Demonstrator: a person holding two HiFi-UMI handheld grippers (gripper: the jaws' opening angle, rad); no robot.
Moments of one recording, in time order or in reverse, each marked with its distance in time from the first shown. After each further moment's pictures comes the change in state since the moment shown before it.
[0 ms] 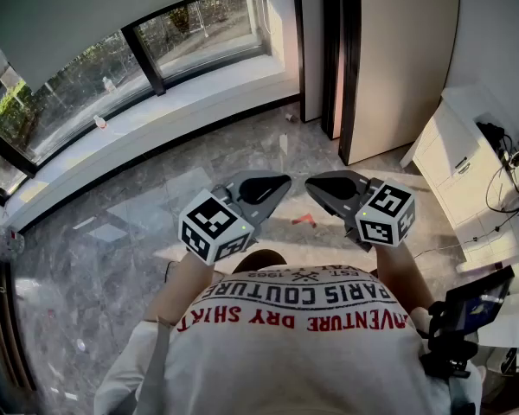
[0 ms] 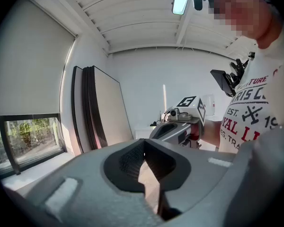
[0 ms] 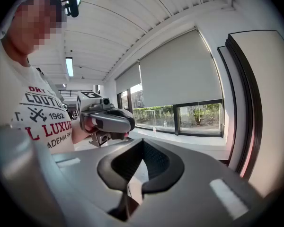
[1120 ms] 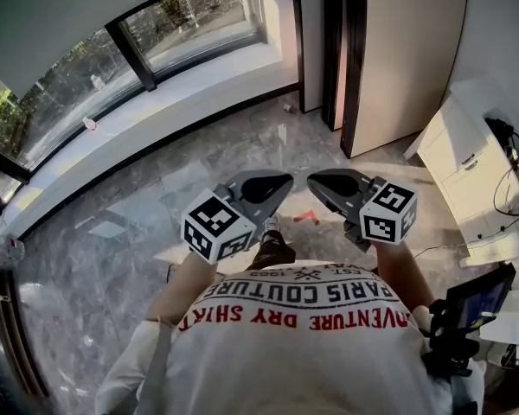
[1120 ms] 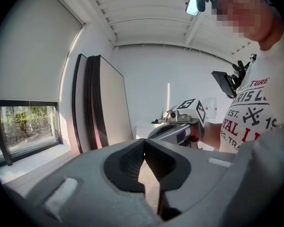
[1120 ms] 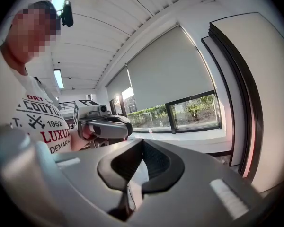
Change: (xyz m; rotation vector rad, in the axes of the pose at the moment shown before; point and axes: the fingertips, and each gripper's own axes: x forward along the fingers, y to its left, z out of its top) left arm 0.056 0.065 -0.030 -0.081 0.031 -0.030; right arm 0.031 -0.082 -0.016 0.153 -0.058 -0.017
